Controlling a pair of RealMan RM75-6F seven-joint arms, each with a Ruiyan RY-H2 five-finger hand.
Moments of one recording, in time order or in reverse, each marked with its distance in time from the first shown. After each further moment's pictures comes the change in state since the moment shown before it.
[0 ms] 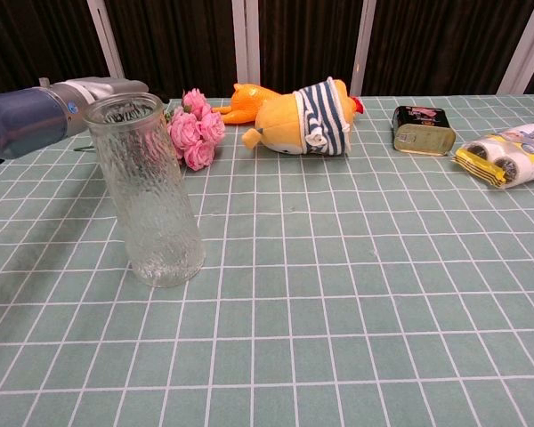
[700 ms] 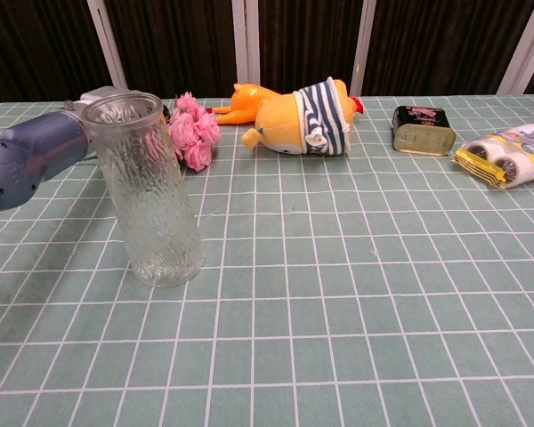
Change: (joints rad) left arm -0.022 -0.169 0.011 0.268 0.121 0.012 -0.032; right arm -0.002 0.009 -0.002 0.000 -0.004 -0.002 0.030
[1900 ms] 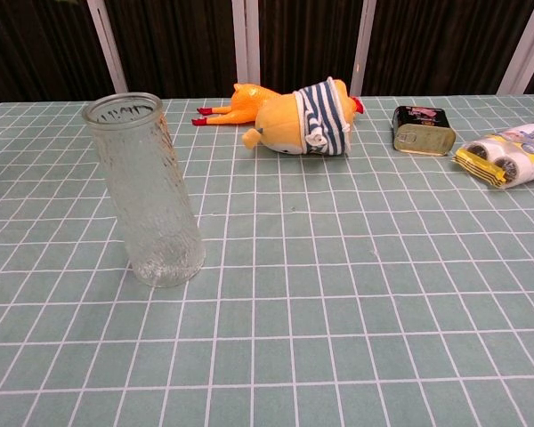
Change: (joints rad) left arm 0.261 0.520 -0.063 -0.500 0.377 0.537 -0.646; right arm 0.009 -0.006 -0.007 -0.006 -0.015 -0.013 0.004
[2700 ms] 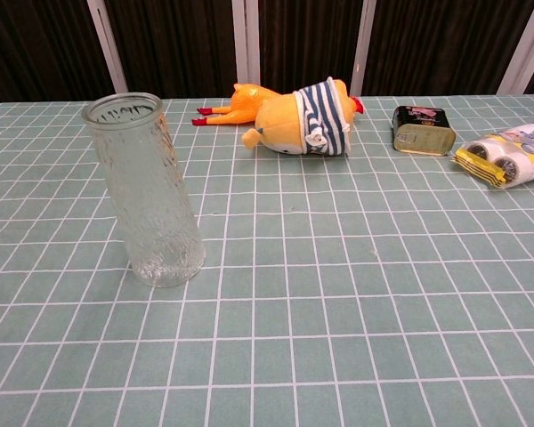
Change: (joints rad) left arm 0.250 0.580 -0.143 -0.819 0.110 -0.067 -0.675; right arm -0.001 0.001 -0.005 -0.007 -0.012 0.006 0.007
